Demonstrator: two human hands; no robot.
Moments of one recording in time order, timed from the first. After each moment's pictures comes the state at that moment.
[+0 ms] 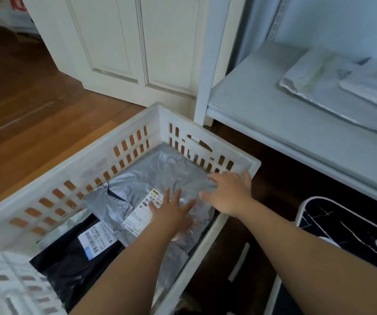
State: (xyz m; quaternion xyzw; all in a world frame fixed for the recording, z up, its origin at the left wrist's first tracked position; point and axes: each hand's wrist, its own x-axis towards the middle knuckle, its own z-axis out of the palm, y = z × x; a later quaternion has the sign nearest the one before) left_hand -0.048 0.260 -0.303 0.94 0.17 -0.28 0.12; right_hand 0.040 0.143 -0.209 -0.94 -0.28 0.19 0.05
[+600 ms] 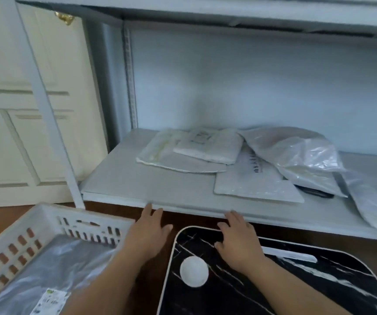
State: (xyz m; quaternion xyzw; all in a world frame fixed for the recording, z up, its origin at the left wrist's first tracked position) left_hand 0.015 0.070 -0.100 0.98 0.05 -0.07 0.20; right_hand 0.021 -0.149 -0.110 -0.99 -0.13 0.03 0.04
